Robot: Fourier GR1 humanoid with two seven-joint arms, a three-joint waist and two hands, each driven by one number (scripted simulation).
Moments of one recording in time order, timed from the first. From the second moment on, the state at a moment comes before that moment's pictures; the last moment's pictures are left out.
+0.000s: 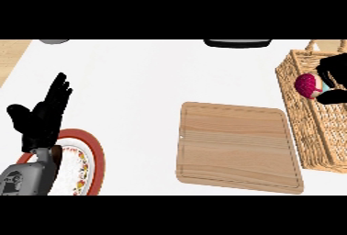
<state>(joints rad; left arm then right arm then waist) -0.18 0.21 0.12 -1.50 -0.02 0.08 0.16 -0.59 -0.68 0.04 -0.92 0.83 -0.10 -0.40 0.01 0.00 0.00</state>
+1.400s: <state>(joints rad) -0.18 0.19 0.13 -1.52 -0.04 0.07 0.17 -0.72 -0.62 -0.02 -0.56 1.04 -0.12 -0.46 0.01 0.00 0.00</state>
